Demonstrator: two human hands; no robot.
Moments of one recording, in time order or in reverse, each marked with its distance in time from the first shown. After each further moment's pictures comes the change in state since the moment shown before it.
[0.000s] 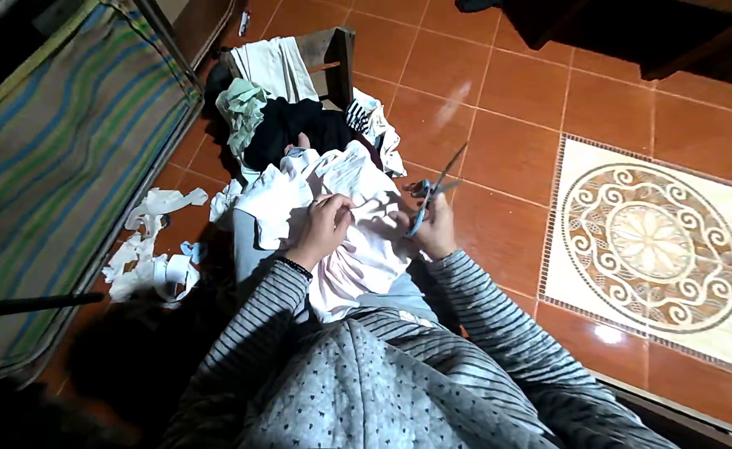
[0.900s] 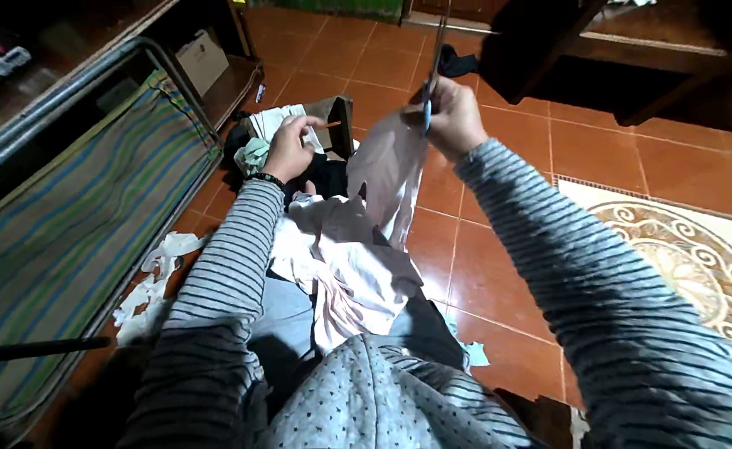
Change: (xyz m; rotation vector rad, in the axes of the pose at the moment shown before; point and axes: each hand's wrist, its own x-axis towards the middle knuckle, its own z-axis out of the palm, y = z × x) left_hand 0.166 0.005 -0.135 0.090 0.078 -0.033; right_hand 0.201 -0.116 -0.063 0.079 -0.114 -0.223
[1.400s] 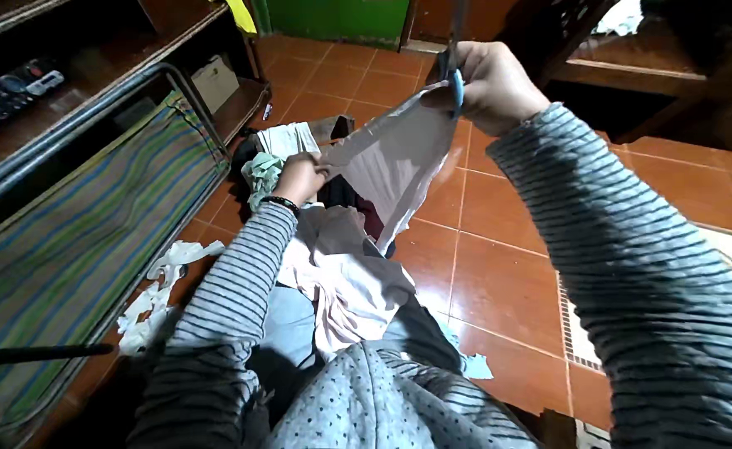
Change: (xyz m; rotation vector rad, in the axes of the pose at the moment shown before) left_hand -0.029 0.049 -0.003 0.267 -0.130 -0.194; right_hand 0.013 -0.078 -0.050 0.079 -0.154 -0.064
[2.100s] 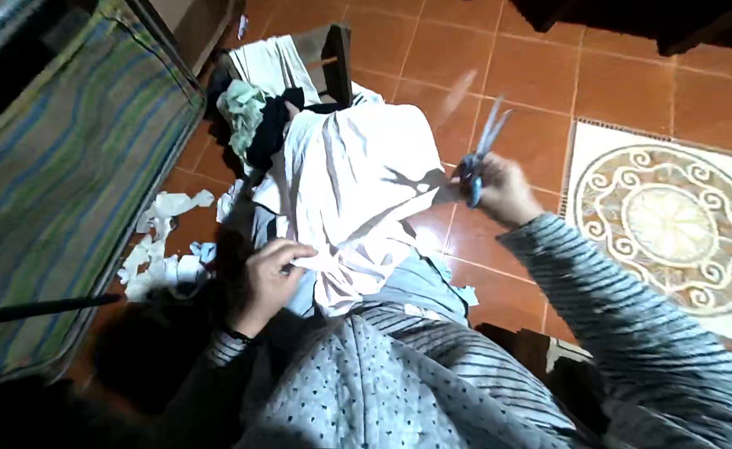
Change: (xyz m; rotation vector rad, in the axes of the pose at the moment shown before) left_hand -0.221 -0.074 0.092 -0.359 0.218 0.325; right_hand -0.195 0.124 0.050 -0.101 0.010 0.323
